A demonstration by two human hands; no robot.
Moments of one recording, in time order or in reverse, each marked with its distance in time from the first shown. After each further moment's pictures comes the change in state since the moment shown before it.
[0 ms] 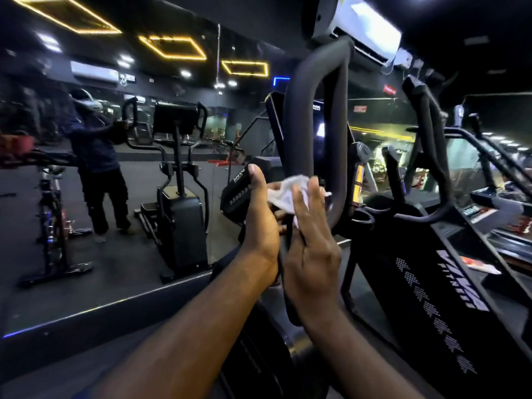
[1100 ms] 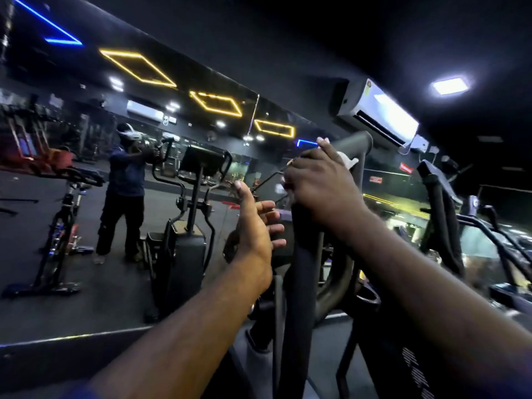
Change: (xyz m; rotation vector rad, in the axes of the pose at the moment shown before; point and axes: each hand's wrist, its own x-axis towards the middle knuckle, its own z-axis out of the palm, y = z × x) left_hand 0.047 0.057 0.011 -0.091 0.247 0.121; right_hand 0.222 -0.045 -0.011 -0.816 -0.331 -0.783
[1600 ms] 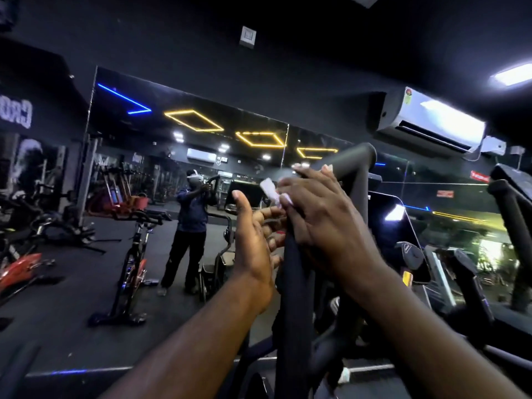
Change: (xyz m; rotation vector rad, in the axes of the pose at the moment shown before) left_hand 0.015 -0.006 0.034 0.078 -0.057 0.204; right_hand -0.037 0.022 0.033 0.579 0.319 0.050
